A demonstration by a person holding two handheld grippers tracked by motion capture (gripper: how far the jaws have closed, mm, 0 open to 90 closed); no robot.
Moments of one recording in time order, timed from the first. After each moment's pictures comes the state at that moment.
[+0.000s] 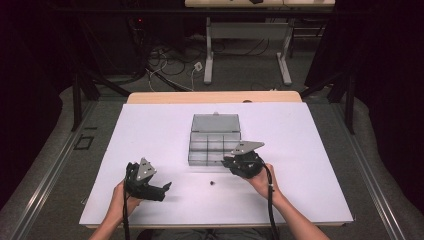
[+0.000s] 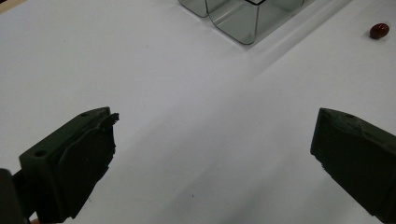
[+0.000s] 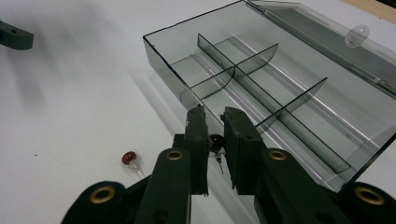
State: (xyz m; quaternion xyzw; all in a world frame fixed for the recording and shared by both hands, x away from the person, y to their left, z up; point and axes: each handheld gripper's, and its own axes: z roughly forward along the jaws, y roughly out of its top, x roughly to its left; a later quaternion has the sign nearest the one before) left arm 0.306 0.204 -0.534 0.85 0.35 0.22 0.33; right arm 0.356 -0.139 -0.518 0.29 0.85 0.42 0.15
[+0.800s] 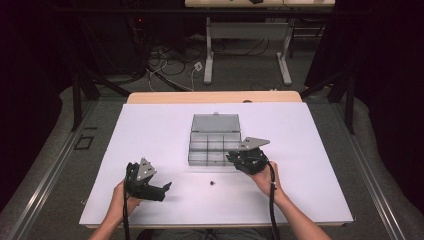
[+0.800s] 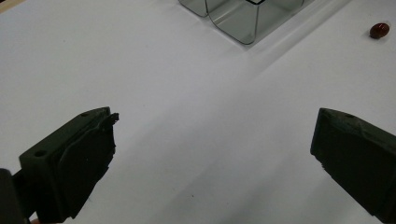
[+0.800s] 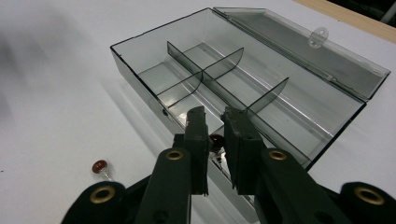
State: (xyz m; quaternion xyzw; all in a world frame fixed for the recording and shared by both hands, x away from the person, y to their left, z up) left arm 0.306 0.204 -0.534 0.85 0.35 0.22 0.33; right arm 0.363 -0.151 -0.516 0.32 0.83 0.43 0.17
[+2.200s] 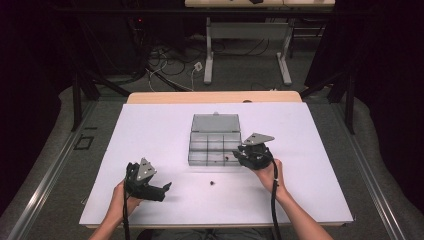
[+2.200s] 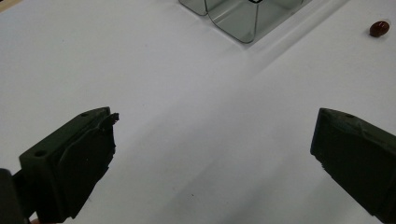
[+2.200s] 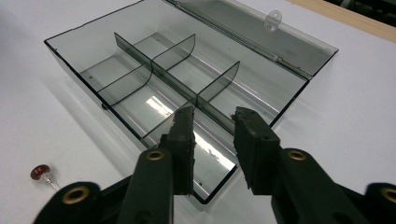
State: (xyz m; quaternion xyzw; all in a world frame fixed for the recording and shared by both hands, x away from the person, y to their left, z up) left arm 0.306 0.205 -0.533 0.85 0.35 0.22 0.33; right arm 0.377 -0.165 -0.520 0.36 0.81 0.41 0.20
